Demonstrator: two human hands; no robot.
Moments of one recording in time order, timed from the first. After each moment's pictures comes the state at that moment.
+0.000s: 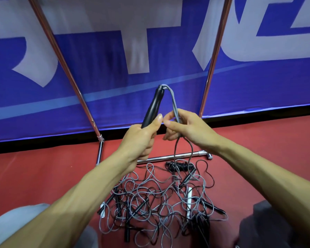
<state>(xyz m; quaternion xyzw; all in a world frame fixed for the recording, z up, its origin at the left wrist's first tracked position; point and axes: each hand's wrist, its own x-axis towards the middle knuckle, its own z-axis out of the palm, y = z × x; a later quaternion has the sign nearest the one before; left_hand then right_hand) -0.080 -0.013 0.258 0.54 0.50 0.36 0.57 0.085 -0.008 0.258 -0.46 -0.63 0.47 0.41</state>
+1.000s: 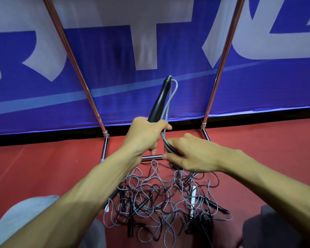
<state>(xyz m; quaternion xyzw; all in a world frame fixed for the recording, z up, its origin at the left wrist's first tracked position) -0.081 -0.009 0.265 0.56 0.55 0.38 0.49 0.067 -0.033 0.252 -0.45 -0.88 0.15 0.07</state>
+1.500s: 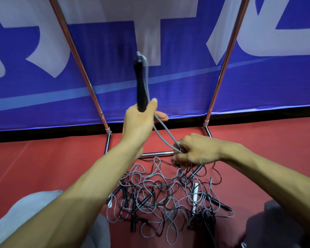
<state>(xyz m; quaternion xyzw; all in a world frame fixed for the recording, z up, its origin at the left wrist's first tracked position) -0.087 0.000 0.265 0.51 0.55 0.51 0.42 0.074 -0.012 0.234 -0.49 -0.83 0.26 -0.01</state>
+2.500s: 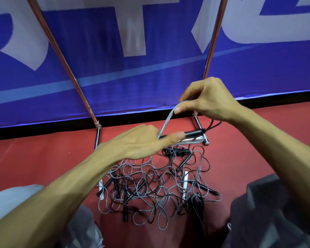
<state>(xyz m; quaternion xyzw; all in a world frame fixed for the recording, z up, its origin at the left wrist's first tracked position) -0.079 -0.022 0.251 0.84 0.48 -0.01 0.23 0.122 -0.010 0.286 -0.53 -0.75 0.17 0.35</state>
